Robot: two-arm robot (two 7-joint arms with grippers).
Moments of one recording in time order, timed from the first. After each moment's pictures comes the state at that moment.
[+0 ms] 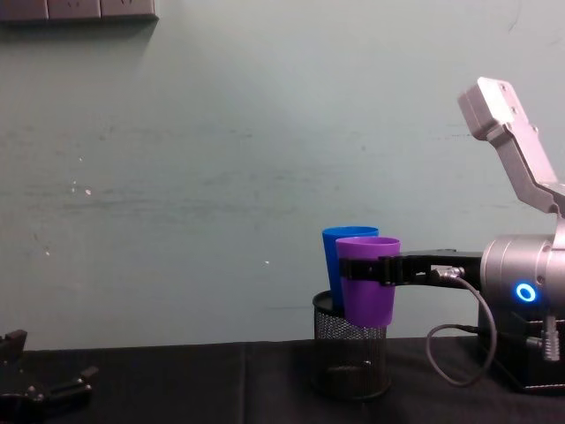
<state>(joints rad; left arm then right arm) -0.20 0.60 0.45 -1.41 -0.25 -0.12 0.03 0.55 0.20 -0.36 -1.18 0.33 0.22 0.34</state>
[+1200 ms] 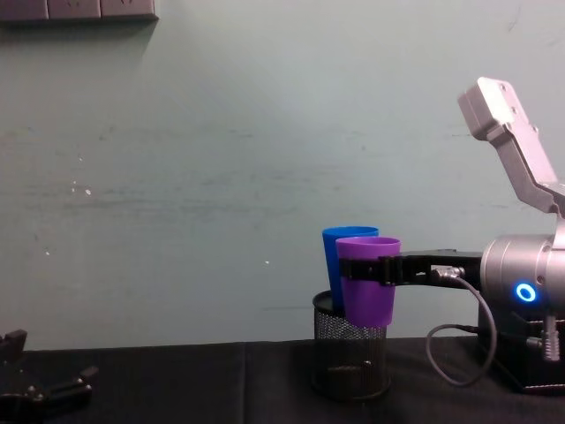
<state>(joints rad) -0.20 0.60 0.45 -1.41 -0.25 -0.12 0.03 0.55 0.20 -0.36 -1.18 0.33 0.22 0.34</state>
